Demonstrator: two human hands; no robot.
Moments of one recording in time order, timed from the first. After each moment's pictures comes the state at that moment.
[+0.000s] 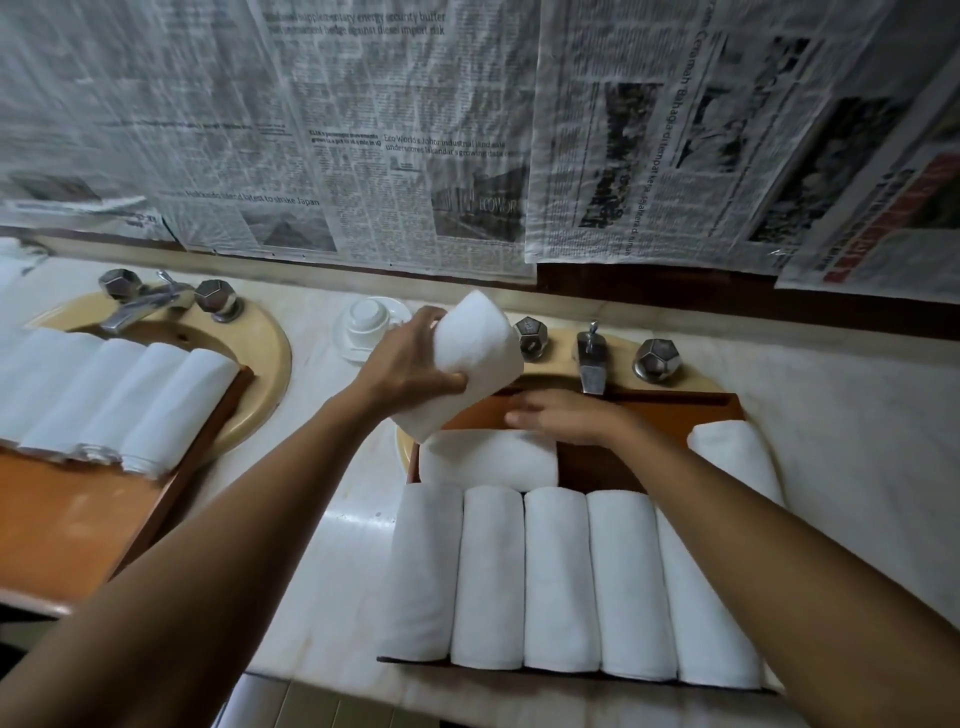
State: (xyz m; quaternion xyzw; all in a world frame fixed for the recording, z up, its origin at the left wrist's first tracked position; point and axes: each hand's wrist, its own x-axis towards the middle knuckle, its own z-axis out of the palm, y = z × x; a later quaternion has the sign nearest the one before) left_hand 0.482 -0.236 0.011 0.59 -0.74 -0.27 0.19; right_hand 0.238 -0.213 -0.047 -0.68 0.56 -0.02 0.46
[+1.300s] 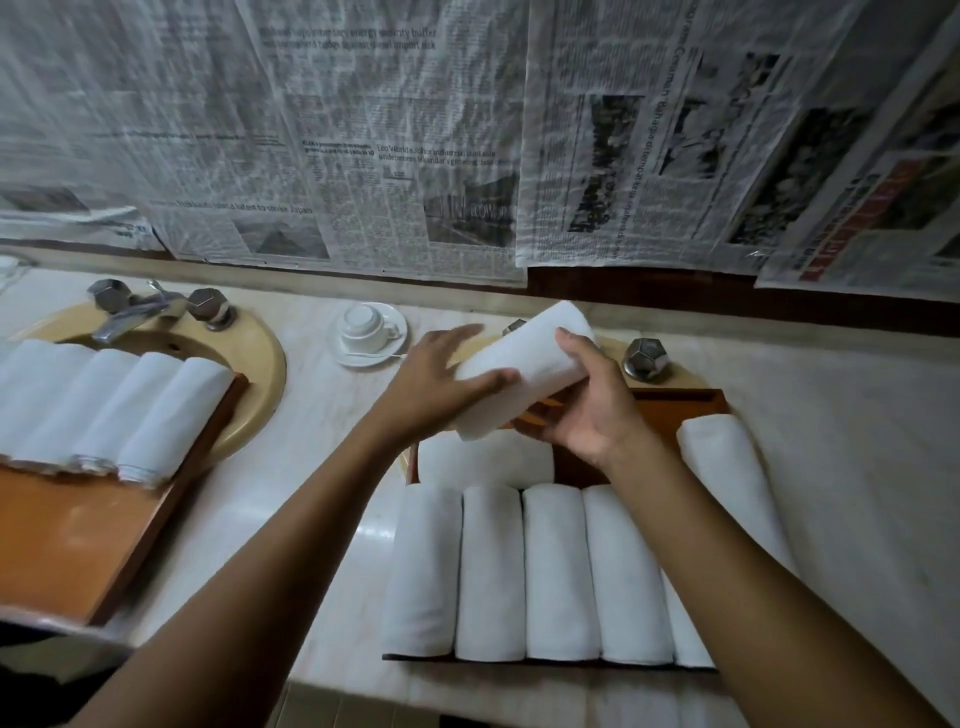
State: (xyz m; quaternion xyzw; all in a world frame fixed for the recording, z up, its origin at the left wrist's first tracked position) left_hand 0.455 -0.188 0.041 0.57 -0.68 -0.40 0.25; right_hand 0.256 -0.163 0.013 -0.14 0.47 -0.50 0.71
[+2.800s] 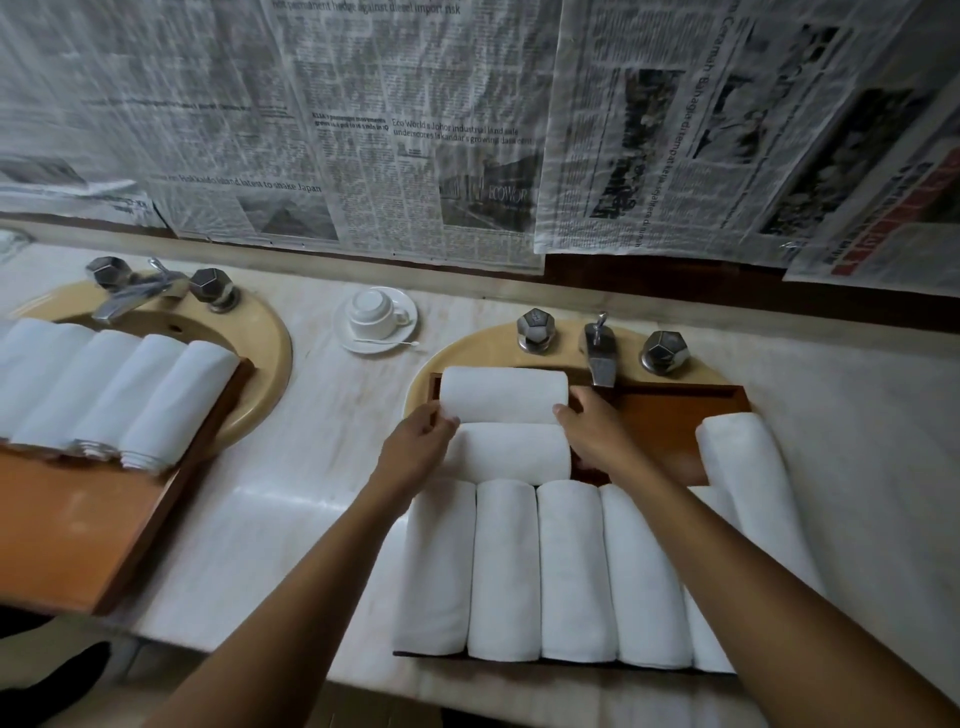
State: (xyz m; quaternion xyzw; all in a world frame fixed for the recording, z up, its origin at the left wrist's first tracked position) left_hand 0.497 -0.171 -0.083 0.68 -0.49 -0.49 0.25; right_hand 0.248 -0.177 -0.076 -0.46 0.75 -0.21 0.43
